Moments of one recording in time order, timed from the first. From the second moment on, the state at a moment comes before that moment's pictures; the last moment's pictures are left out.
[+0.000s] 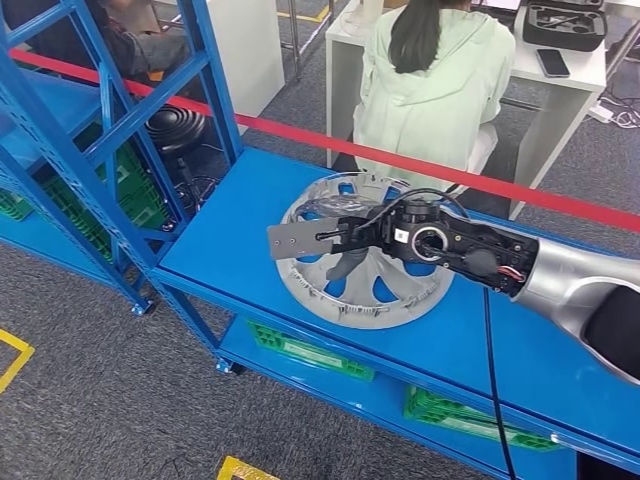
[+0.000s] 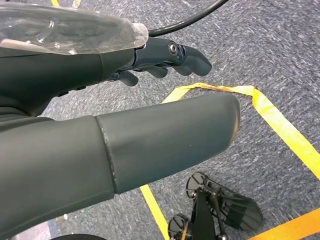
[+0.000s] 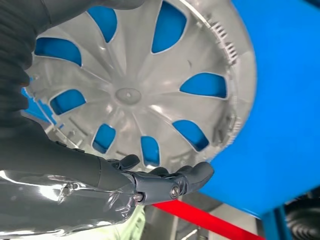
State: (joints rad) left arm -0.11 0.15 -0.93 -0.22 1.34 0.36 -0.10; right arm -1.08 -0.44 1.31 -1.49 -0.30 0.20 0.46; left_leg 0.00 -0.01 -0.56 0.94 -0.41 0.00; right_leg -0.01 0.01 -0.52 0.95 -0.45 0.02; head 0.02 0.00
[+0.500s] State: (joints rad) left arm -0.11 0.15 -0.92 -0.22 1.34 0.37 -0.09; right arm -1.10 -0.45 1.31 -1.62 -0.31 0.20 0.49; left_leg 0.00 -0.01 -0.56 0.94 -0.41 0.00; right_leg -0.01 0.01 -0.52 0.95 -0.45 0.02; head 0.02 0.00
